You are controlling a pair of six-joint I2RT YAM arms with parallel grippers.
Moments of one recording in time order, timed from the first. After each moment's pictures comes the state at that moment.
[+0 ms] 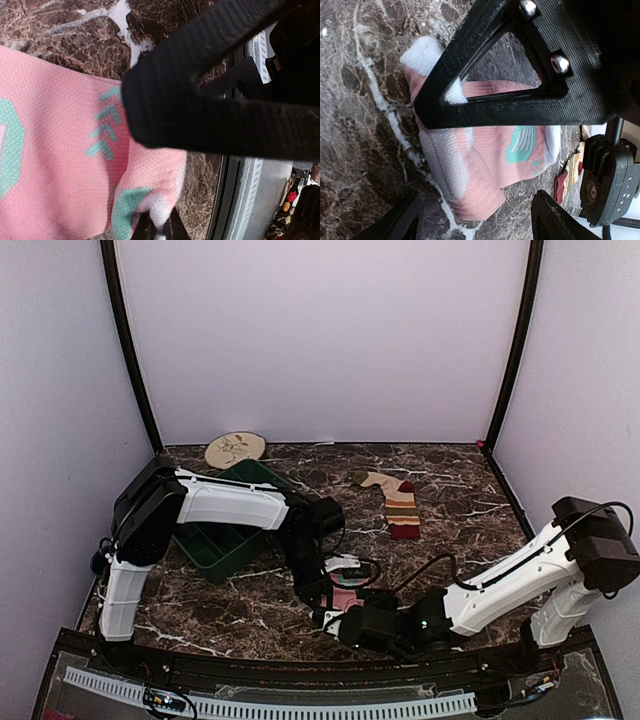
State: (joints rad) left arm -0.97 2.19 1.61 -0.97 0.70 0.40; right arm 1.51 1.68 0.76 -0.12 0.74 -0.27
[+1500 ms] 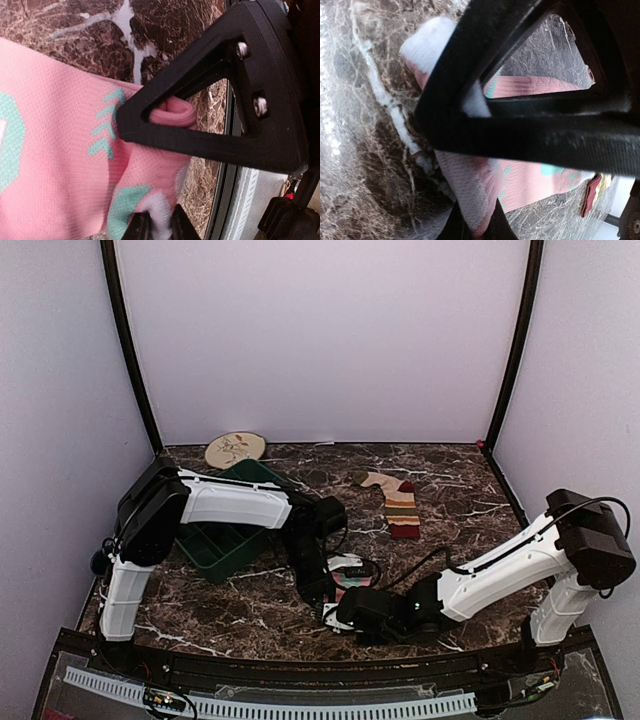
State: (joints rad) left arm -0.97 2.21 1.64 -0.99 0.70 0.39; right arm 1.40 1.71 0.80 -0.17 0.51 -0.28
